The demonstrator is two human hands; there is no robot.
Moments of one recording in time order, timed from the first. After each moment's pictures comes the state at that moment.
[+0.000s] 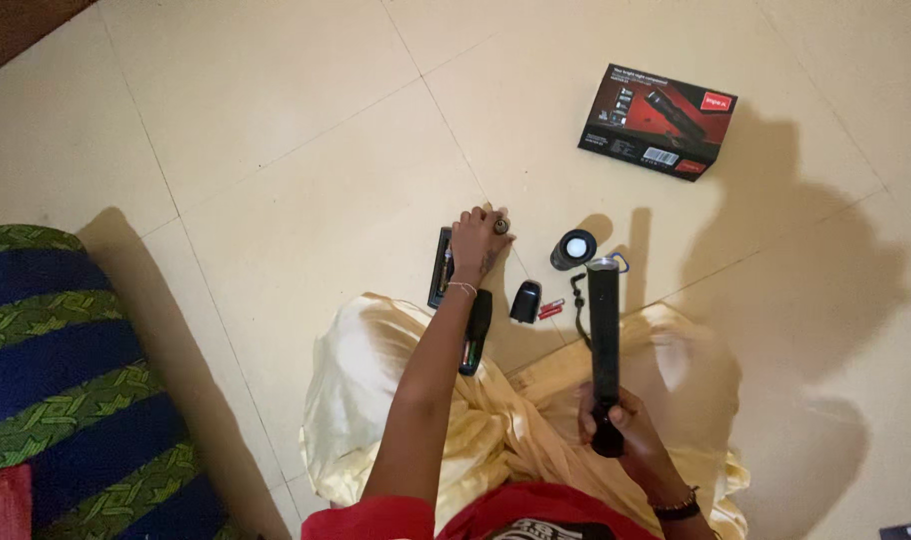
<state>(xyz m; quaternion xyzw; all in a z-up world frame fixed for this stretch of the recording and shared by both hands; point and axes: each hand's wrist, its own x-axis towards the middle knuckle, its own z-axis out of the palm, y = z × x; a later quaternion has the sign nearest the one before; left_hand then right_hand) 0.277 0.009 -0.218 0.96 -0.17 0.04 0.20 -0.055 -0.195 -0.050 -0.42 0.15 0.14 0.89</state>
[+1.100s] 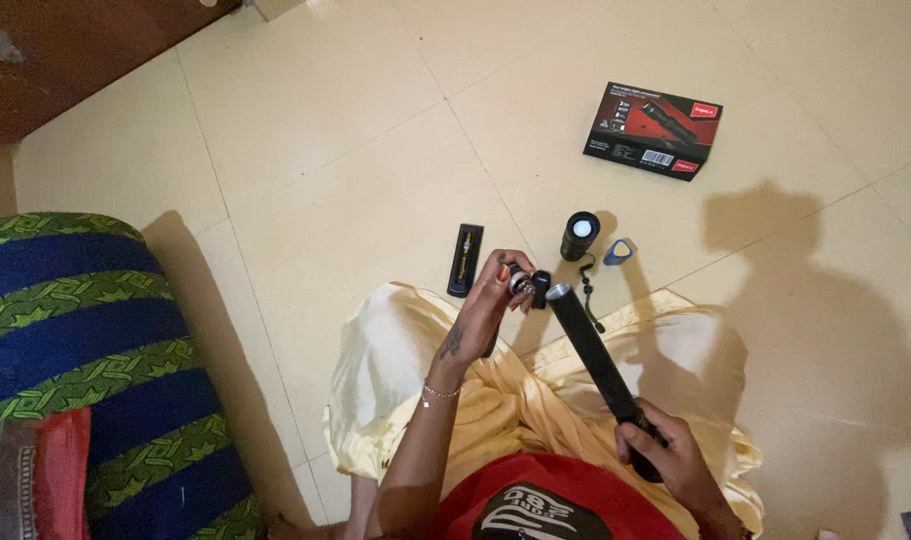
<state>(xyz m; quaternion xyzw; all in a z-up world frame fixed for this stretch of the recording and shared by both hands) 0.087 0.046 0.081 0.52 -0.17 -0.22 0.81 -0.134 -0.207 0.002 -0.66 0.13 0.16 0.73</state>
